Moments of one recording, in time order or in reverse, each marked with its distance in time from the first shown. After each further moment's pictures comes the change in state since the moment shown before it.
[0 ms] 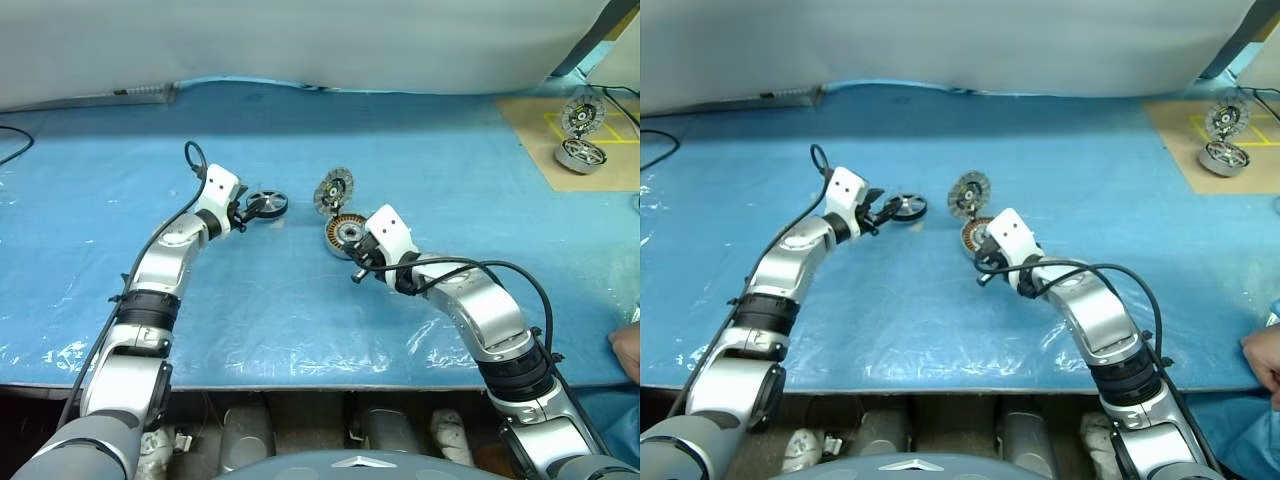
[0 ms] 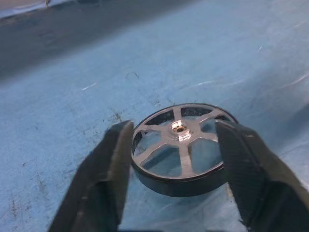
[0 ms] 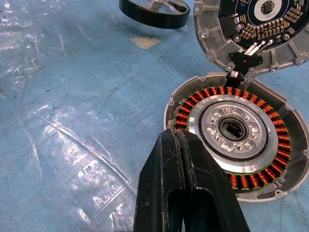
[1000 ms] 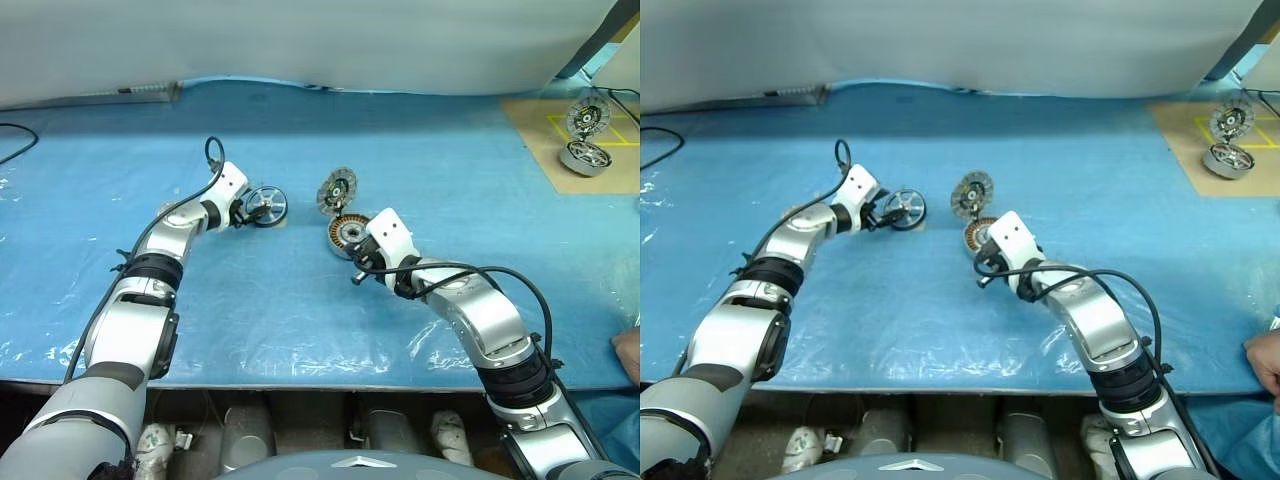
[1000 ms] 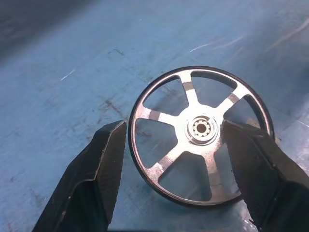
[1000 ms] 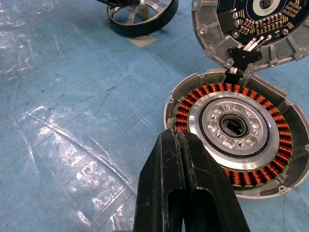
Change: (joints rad) left arm -0.224 0.027 -0.034 0.467 0.118 -0.241 -0.202; right arm 0.024 0.010 0.000 -0.021 0.001 0.006 -0.046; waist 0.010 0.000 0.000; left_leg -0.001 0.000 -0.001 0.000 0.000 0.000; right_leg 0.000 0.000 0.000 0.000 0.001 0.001
